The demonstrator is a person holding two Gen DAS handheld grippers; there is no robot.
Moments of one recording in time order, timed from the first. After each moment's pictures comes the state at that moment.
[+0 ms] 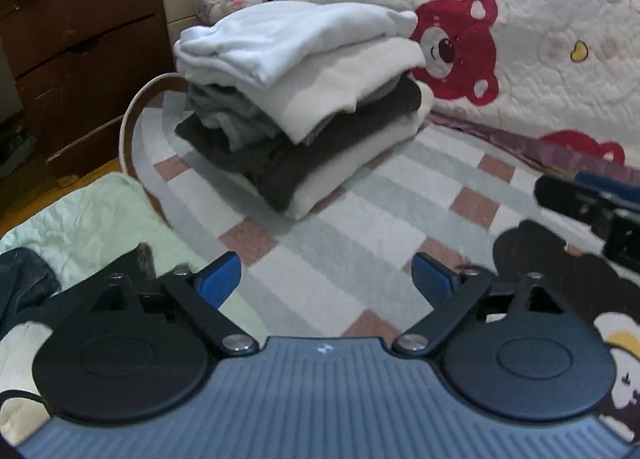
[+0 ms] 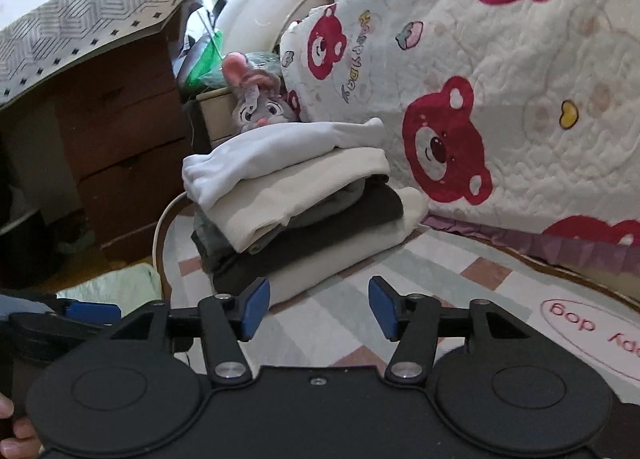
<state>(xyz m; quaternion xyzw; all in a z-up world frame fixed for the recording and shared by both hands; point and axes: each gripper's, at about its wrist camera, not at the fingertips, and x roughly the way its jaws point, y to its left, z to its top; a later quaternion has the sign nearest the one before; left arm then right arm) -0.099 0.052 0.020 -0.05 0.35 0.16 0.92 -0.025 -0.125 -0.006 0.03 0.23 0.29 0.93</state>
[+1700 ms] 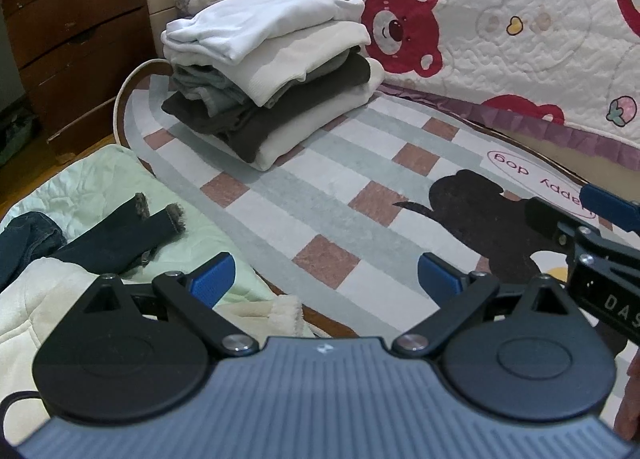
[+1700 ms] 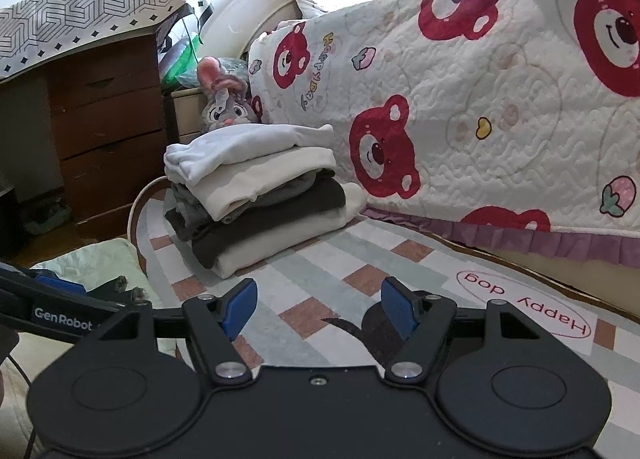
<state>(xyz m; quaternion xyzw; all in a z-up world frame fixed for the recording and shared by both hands) -0.178 -0.005 0.044 -0.04 0.38 0.12 0.92 -0.137 -0.173 0.005 0.00 0.22 0.22 0.95</state>
